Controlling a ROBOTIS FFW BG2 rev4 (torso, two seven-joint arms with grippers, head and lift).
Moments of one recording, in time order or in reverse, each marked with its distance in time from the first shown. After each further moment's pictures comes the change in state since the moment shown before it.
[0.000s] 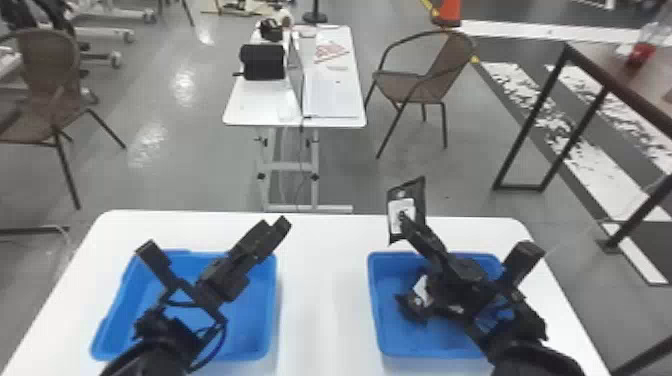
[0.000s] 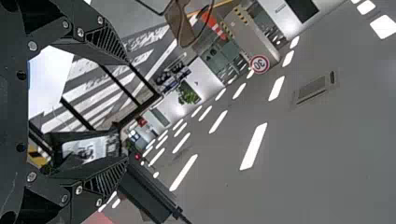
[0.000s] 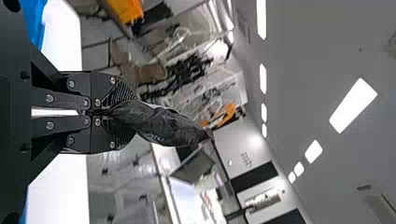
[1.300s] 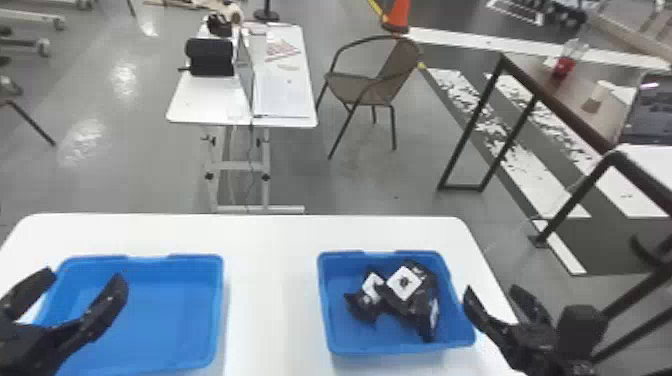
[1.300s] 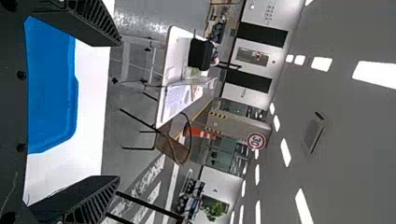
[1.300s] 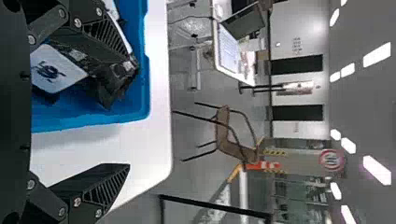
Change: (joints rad) left arm 0.526 -0.066 0.382 -0.765 -0.602 0.049 0.291; right arm 0.337 0.047 -0.387 -0.383 0.373 0.049 -0.199
